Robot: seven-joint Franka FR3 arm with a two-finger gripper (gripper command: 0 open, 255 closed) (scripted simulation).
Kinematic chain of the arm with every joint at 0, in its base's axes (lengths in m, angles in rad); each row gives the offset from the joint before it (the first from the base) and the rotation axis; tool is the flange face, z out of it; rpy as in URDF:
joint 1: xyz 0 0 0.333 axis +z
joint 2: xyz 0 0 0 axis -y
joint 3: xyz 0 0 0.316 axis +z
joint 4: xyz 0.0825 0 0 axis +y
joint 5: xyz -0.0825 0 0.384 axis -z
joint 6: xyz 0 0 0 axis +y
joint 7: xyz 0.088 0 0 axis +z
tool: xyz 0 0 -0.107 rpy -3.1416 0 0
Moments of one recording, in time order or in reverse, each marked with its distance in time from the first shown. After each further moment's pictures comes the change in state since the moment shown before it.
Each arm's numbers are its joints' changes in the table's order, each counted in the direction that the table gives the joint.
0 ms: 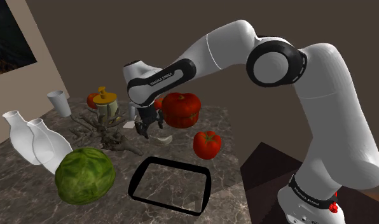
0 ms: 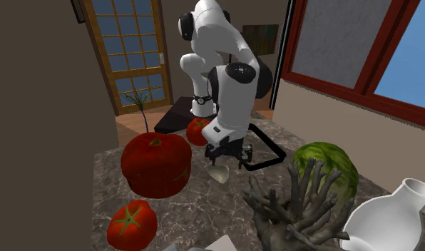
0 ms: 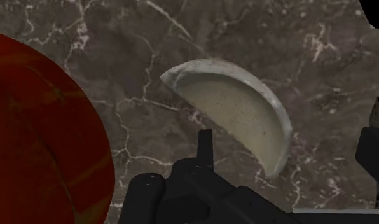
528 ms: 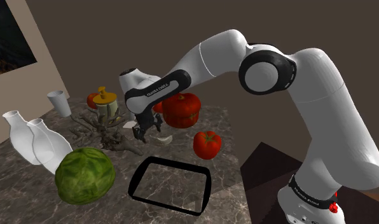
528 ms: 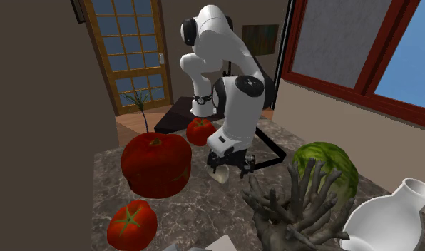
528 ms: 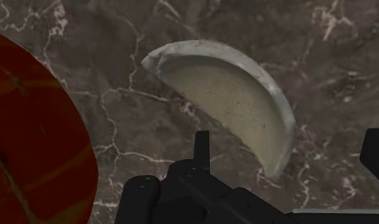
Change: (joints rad) arm 0.039 -0.074 -0.024 -0.049 0.045 -0.037 -0.066
